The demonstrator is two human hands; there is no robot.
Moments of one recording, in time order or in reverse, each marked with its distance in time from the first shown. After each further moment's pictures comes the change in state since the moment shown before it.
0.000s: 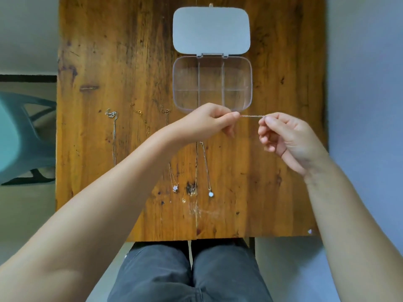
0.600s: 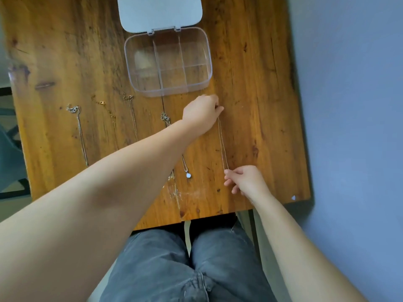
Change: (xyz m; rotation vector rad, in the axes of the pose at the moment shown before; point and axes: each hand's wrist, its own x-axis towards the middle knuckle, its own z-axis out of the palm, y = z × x) left_hand 0.069 -0.020 0.091 0.595 0.231 -0.155; right_hand -0.063 0.146 0.001 -0.501 0.240 0.459
